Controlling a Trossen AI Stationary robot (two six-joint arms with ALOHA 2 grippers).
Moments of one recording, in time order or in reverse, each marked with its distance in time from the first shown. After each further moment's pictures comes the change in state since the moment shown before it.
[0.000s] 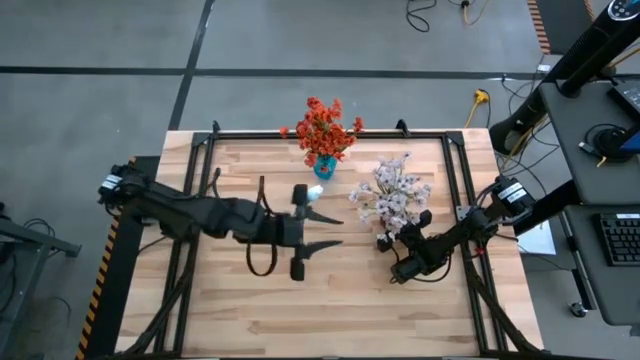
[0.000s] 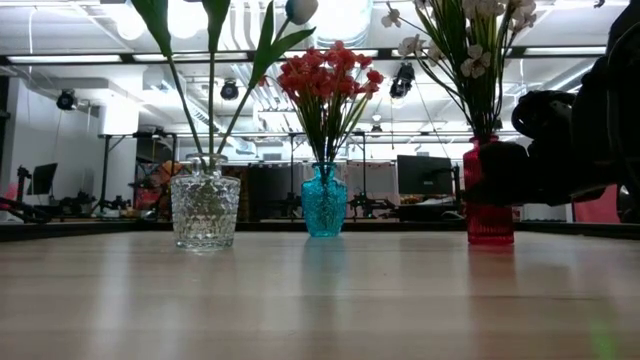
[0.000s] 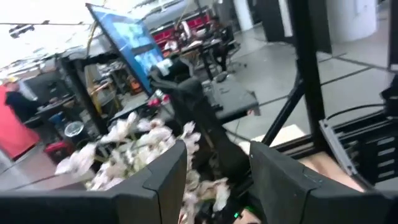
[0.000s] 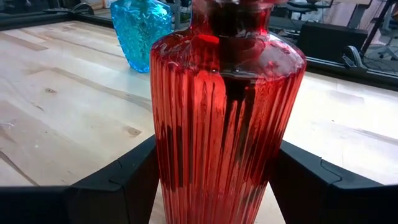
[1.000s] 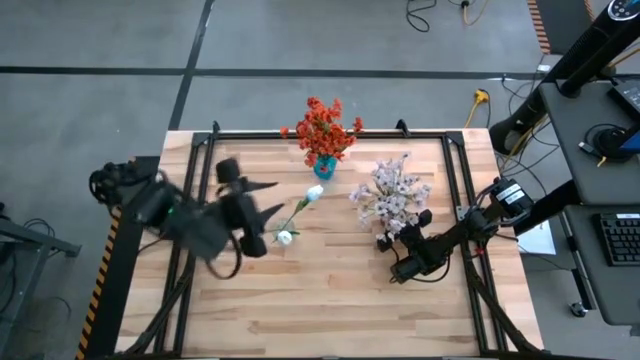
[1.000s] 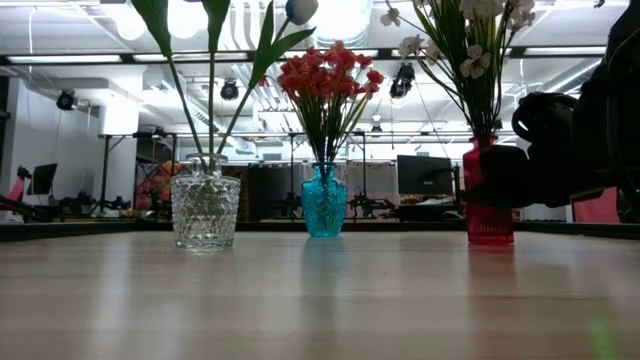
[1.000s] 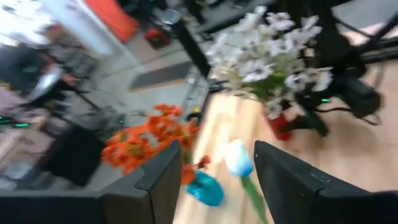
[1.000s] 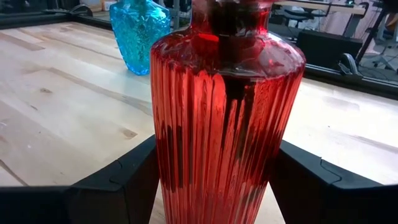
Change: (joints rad) left arm -0.185 0.029 0.640 -1.267 -0.638 -0.415; right arm 0.000 0.021 0.000 -0.003 0.013 -0.004
